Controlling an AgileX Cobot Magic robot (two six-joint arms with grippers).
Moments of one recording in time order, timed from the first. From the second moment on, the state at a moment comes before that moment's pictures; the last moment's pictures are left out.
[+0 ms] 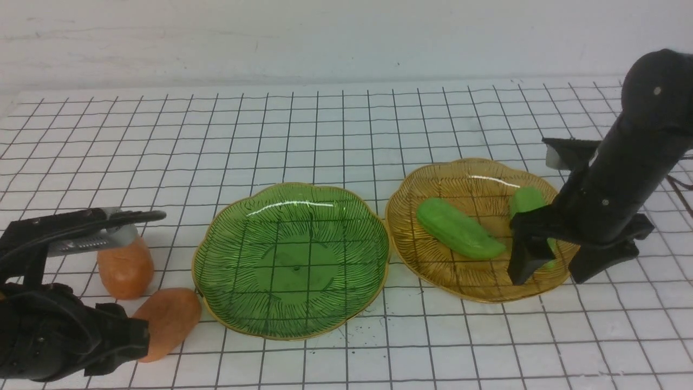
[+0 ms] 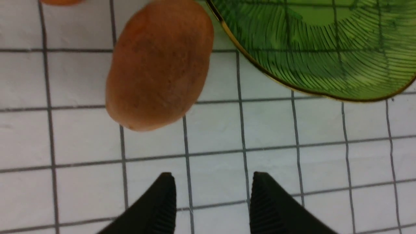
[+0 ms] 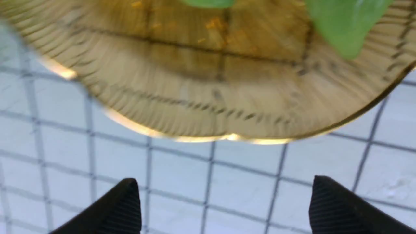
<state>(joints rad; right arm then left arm) 0.19 1.74 -1.28 0.30 1.21 -0.11 0.01 1.06 -0.62 -0.36 0.74 0.21</state>
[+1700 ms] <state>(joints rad) 0.19 1.33 -1.15 0.36 1.24 -0.24 0.01 1.52 -0.95 -0.25 0.92 0.60</state>
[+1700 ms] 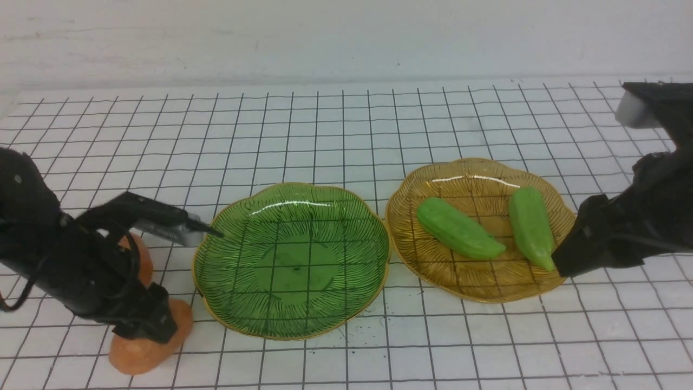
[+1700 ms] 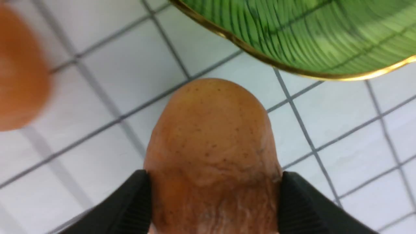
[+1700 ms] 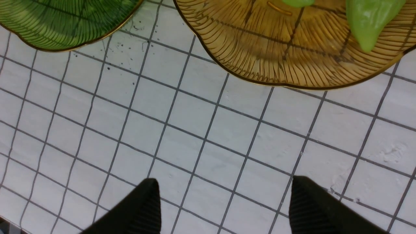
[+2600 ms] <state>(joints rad) 0.19 1.33 -1.15 0.37 1.21 -0.24 -0.31 1.84 -1.26 -0.73 0.75 0.16</state>
